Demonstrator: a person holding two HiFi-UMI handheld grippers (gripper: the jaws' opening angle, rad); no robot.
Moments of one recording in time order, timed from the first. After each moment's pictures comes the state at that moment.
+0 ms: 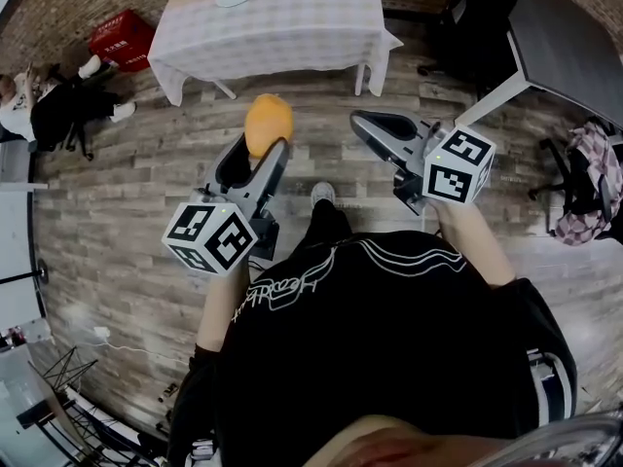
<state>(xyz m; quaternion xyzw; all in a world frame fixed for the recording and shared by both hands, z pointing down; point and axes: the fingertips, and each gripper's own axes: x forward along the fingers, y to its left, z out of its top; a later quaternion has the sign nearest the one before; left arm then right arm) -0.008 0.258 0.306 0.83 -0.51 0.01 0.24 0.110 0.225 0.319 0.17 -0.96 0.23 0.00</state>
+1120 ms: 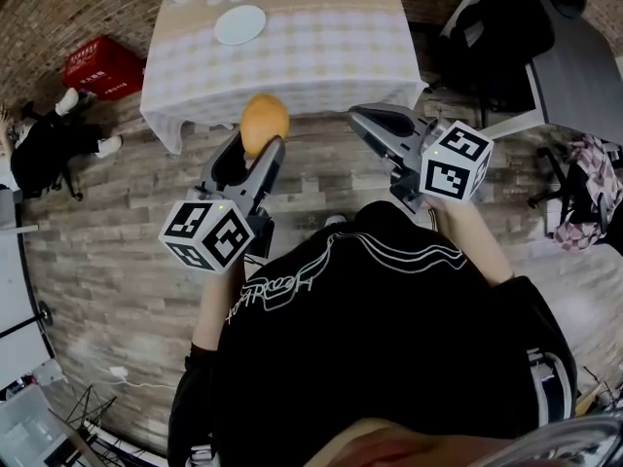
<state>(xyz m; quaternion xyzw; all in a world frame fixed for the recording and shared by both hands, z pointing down) -0.138 0.034 0.324 0.84 -0.47 0.02 0.26 -0.014 0.009 0.328 0.22 -0.94 0.25 0.02</state>
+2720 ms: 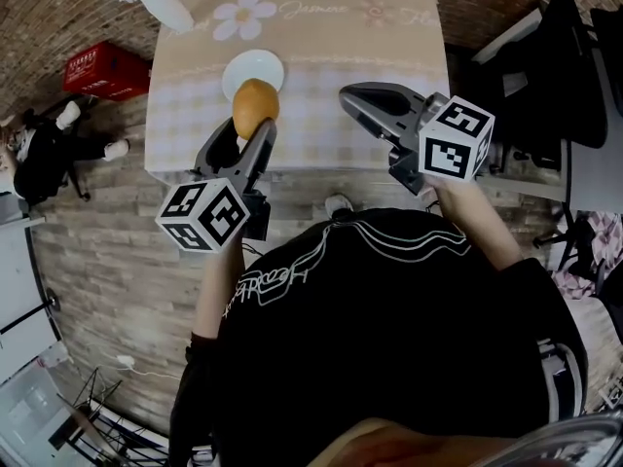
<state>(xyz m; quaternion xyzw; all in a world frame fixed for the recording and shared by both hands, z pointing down) -0.177 -0.244 0.358 0.79 -0.53 0.04 0.29 -0.053 -0.275 0.343 0.16 -0.95 0.27 0.03</state>
